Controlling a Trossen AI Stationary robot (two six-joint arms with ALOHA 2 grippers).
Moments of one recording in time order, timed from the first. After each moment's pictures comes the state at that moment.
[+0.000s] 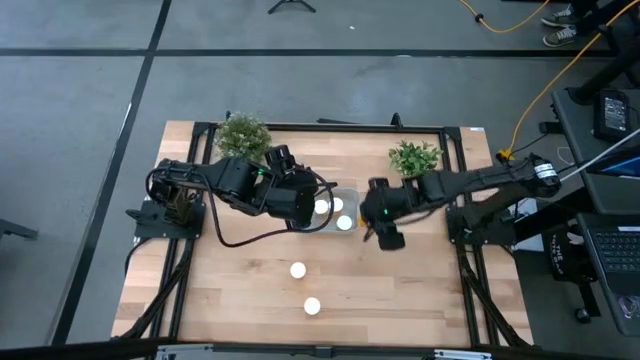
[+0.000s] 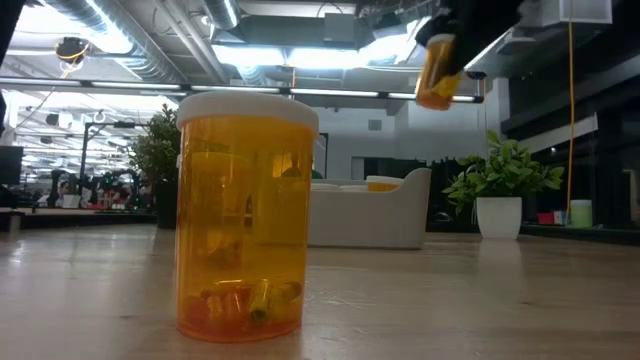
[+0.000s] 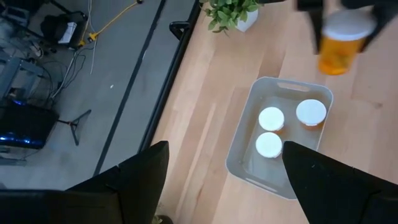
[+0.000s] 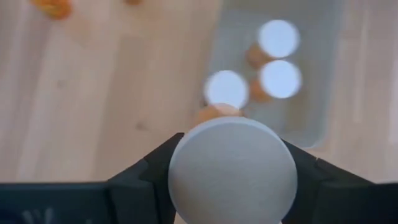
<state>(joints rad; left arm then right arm) -0.26 1.87 2.32 -1.57 -0.71 -0.35 0.15 1.44 1.27 -0.91 0.09 -0.06</state>
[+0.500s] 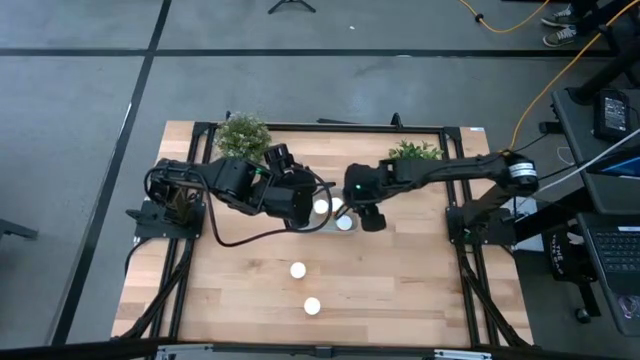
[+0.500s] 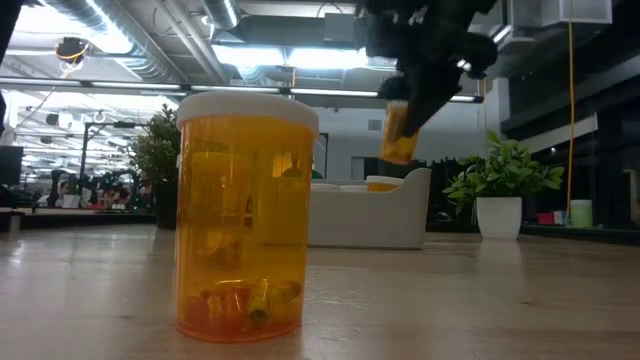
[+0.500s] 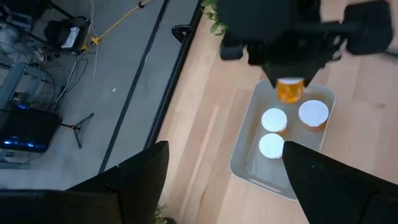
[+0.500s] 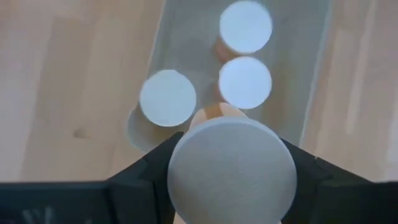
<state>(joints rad) -0.26 1.86 2.32 -1.57 -0.72 -0.33 -0.06 1.62 1.27 -0.80 -0.02 -0.27</state>
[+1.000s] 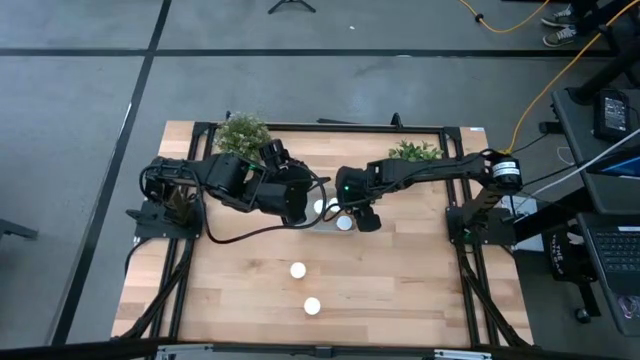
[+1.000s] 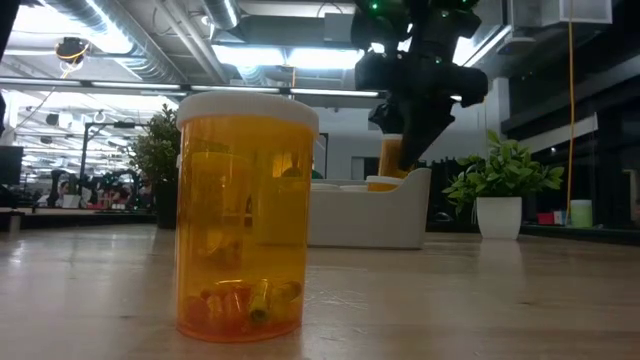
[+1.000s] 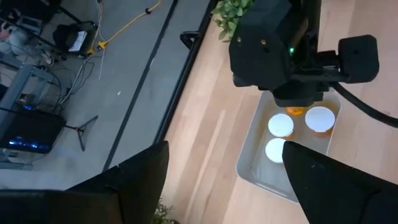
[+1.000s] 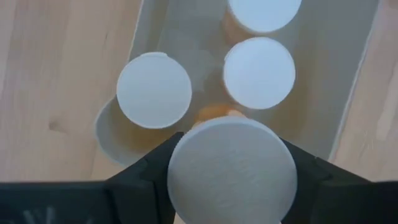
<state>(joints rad) -0.26 1.83 2.32 -1.57 -0.74 -0.33 -0.09 1.73 1.27 -0.78 -0.05 -0.32</state>
